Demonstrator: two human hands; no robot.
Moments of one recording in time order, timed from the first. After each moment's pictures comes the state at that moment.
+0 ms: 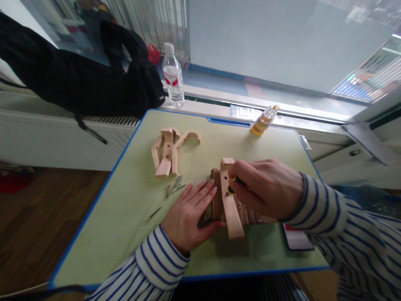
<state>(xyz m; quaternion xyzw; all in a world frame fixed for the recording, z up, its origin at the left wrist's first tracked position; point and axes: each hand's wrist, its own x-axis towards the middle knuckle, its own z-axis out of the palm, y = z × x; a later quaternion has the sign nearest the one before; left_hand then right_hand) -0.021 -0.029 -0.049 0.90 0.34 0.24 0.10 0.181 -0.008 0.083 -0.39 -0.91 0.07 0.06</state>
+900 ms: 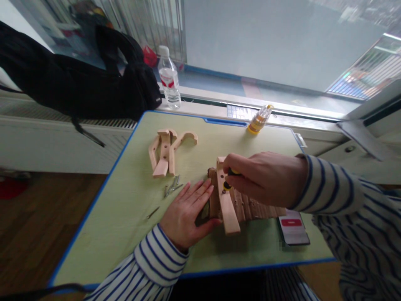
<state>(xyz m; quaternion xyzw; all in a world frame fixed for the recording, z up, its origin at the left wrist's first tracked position) -0.024 -0.030 -0.057 0.90 0.34 0.23 0.12 0.179 -0.003 0.106 -0.42 -0.90 0.12 -0.06</state>
